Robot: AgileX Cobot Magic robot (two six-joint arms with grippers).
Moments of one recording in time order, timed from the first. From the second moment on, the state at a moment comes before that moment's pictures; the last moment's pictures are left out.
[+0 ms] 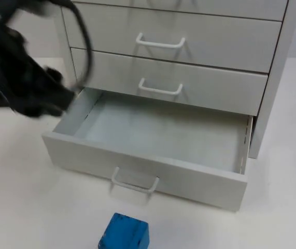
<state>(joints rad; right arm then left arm) 0.06 0.74 -0.65 -0.01 0.76 -0.03 -0.42 1.34 -0.77 0.16 0.46 -0.13</state>
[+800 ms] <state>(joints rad) 0.06 0.74 -0.65 0.00 0.76 -0.04 -0.17 0.96 -0.77 0.08 0.60 -0.17</state>
